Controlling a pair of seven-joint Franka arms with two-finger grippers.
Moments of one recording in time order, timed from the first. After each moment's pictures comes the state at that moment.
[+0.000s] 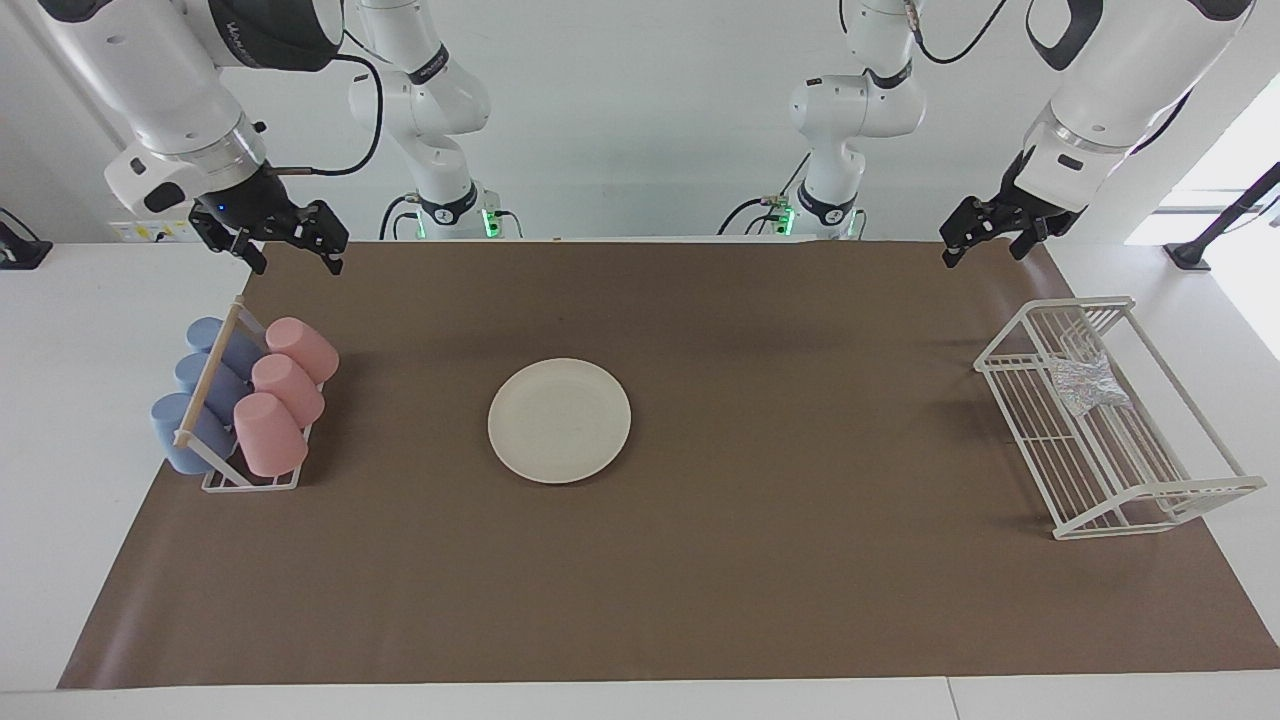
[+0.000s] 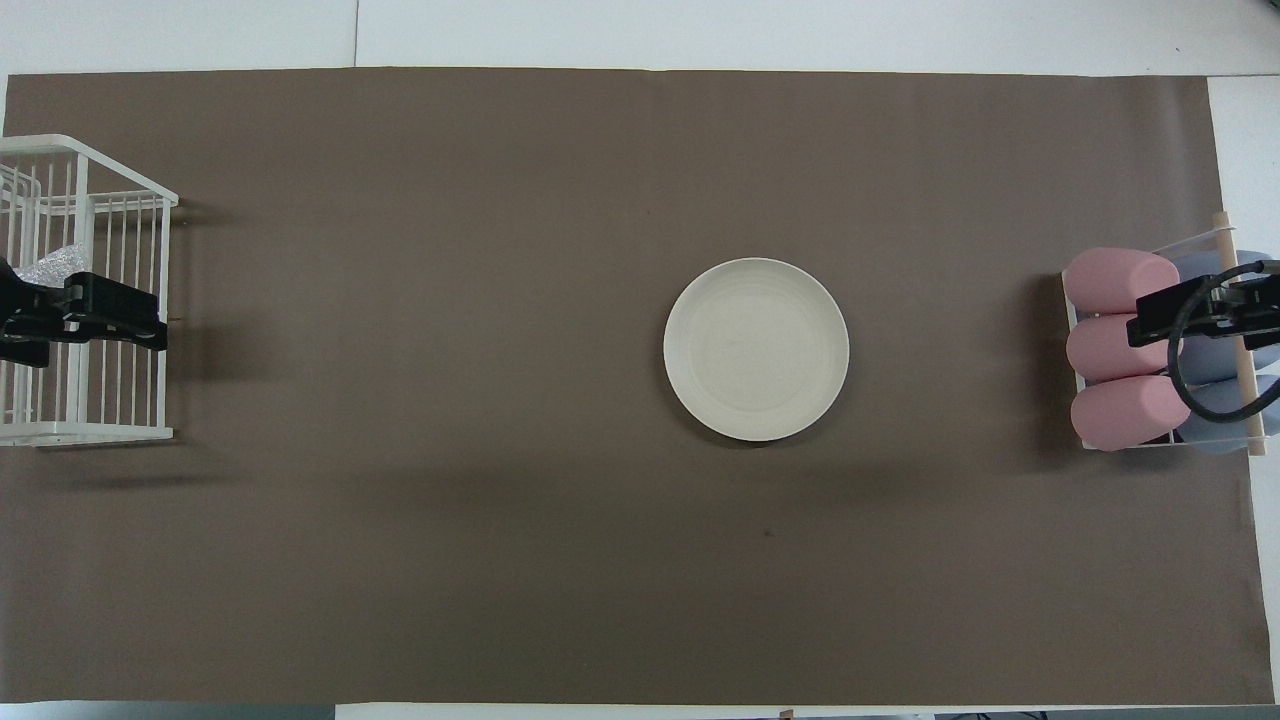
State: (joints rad) left arm -0.11 -0.04 0.03 -1.60 -0.02 1.48 -0.14; right arm -0.03 -0.03 -0.03 -1.63 0.01 1.51 -0.01
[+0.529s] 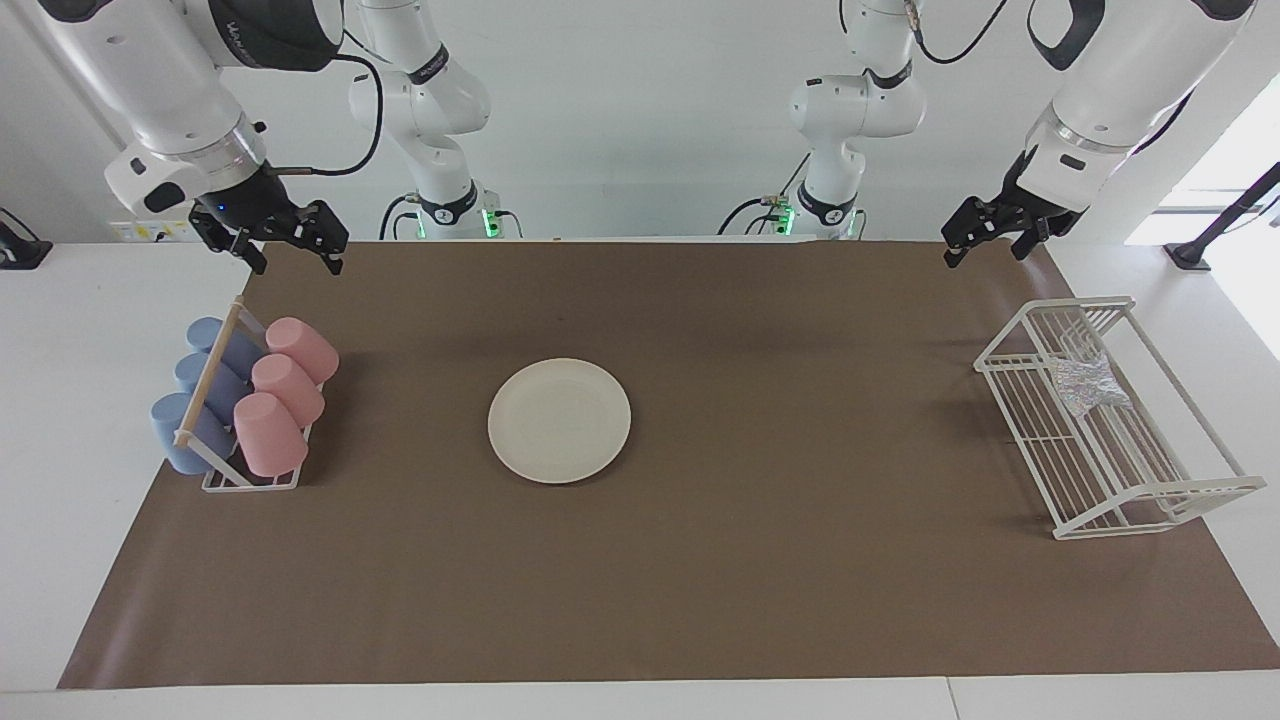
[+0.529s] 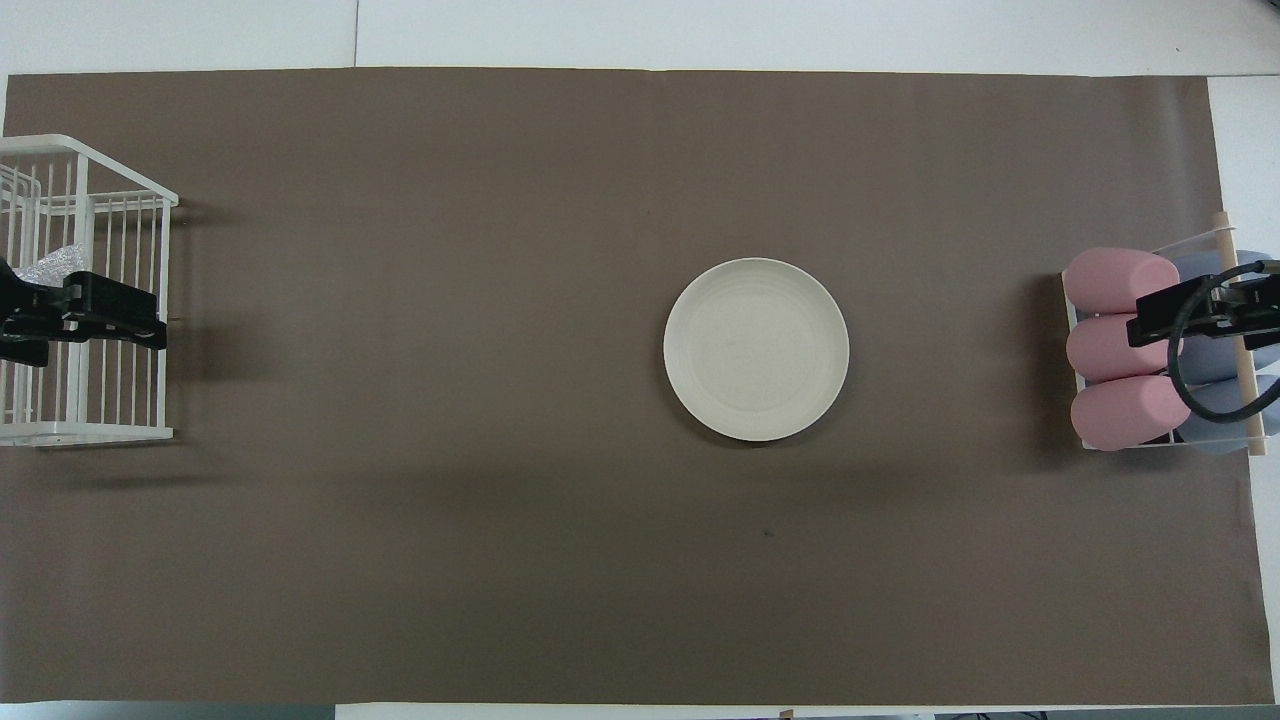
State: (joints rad) left arm -0.11 -0.04 0.03 -1.60 -0.02 1.48 -0.14; right arm -0.03 -0.03 -0.03 -1.63 0.01 1.51 -0.01
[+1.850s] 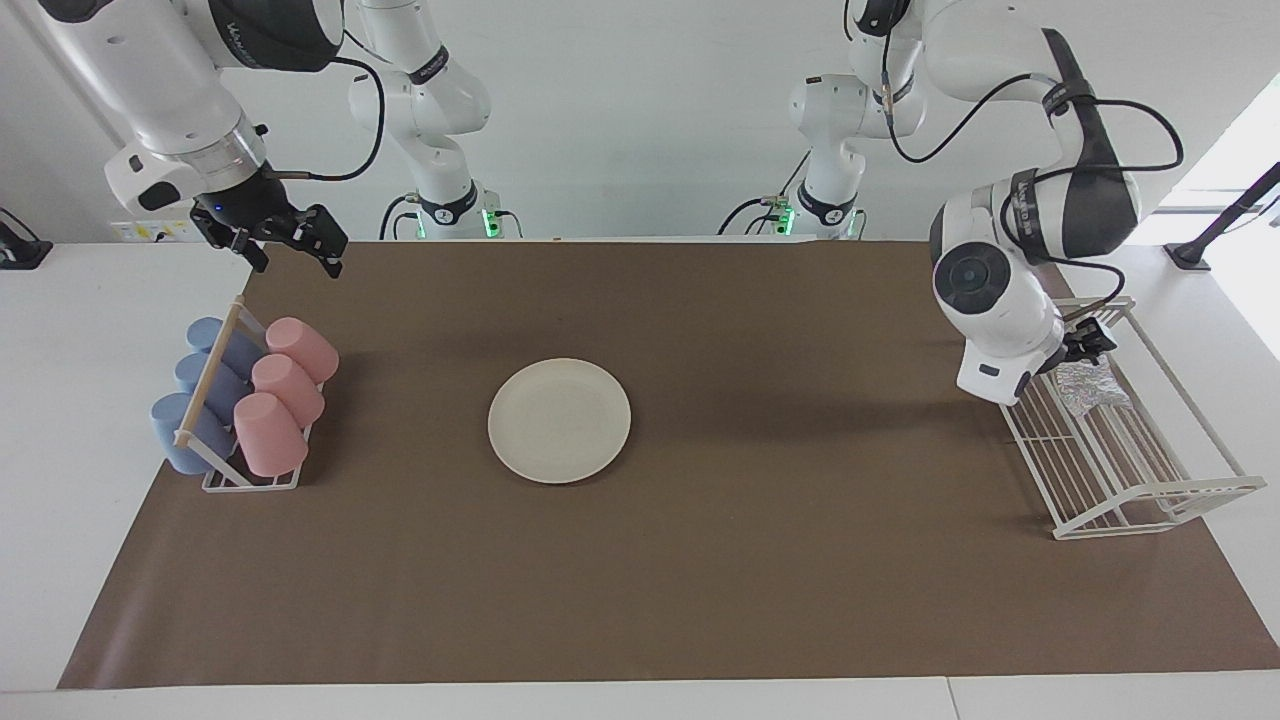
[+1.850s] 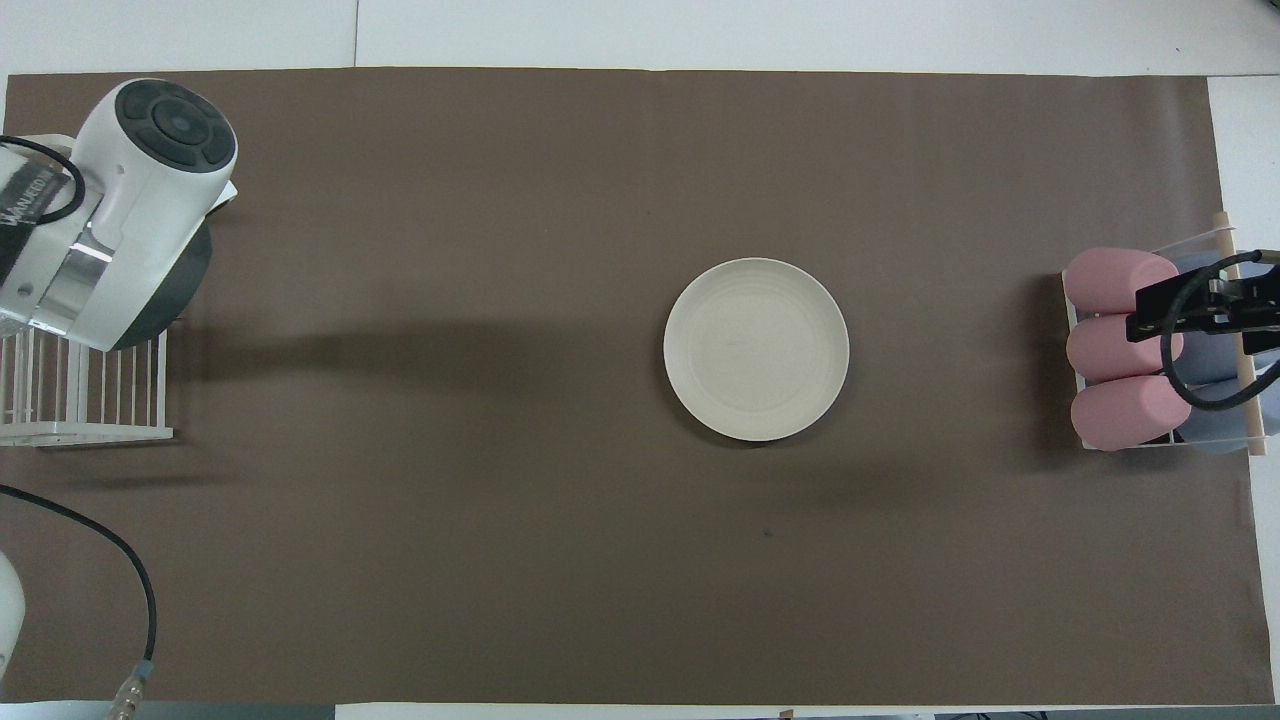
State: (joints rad) left arm -0.18 0.34 0.00 -1.66 0.85 1.67 -0.34; right arm -0.03 -0.03 -0.03 -1.63 0.01 1.51 0.08
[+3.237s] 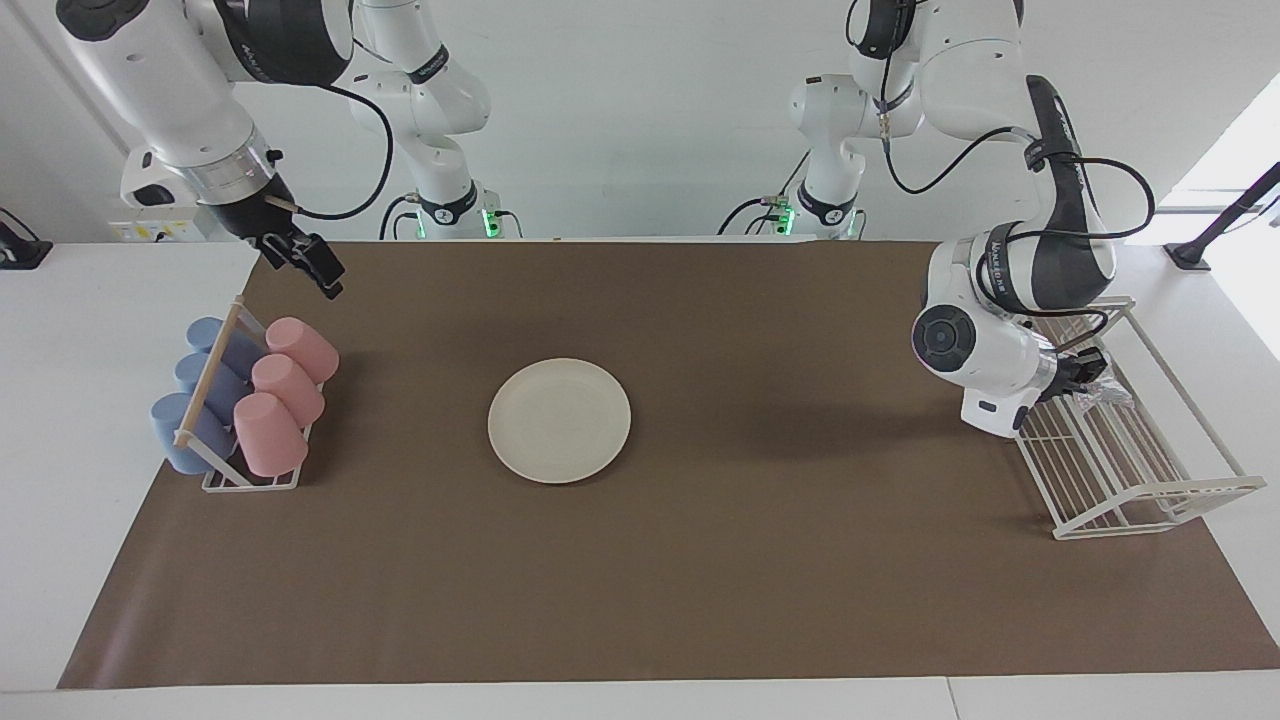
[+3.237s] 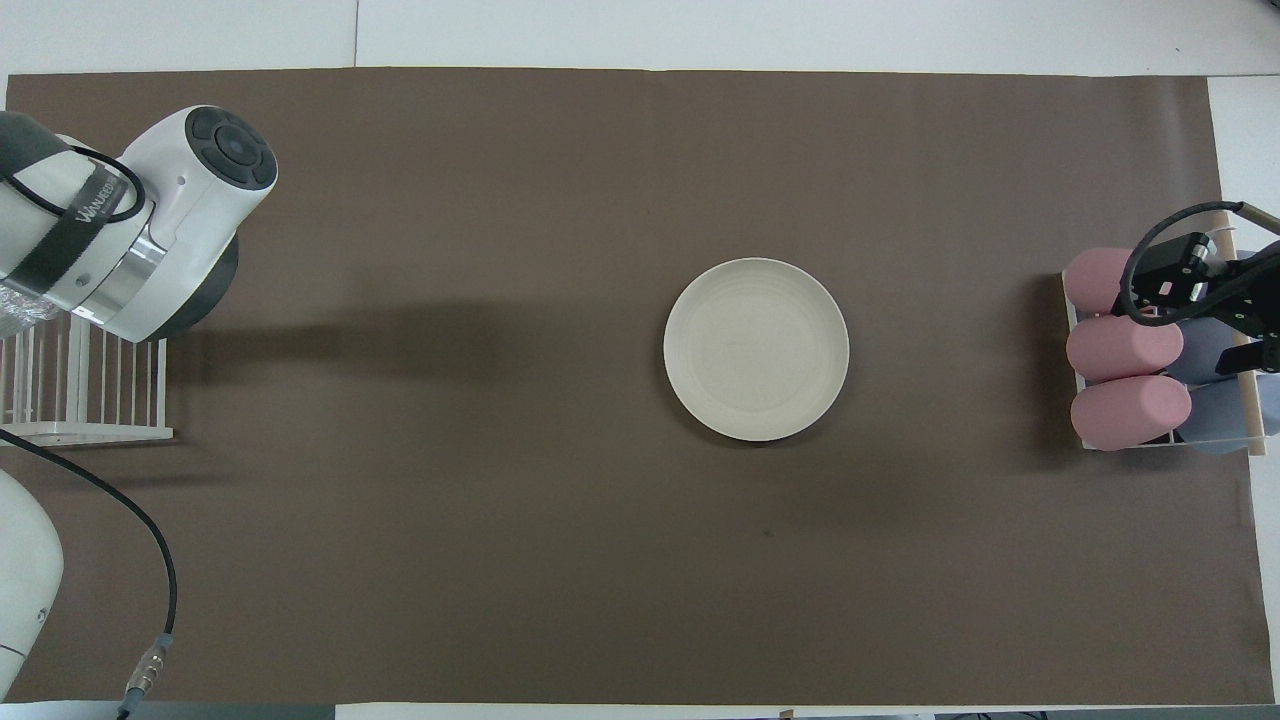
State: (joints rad) left arm -0.18 0.38 0.02 -1.66 0.94 1.65 -0.43; right arm -0.03 -0.04 -0.02 -1.69 0.01 1.58 0.52
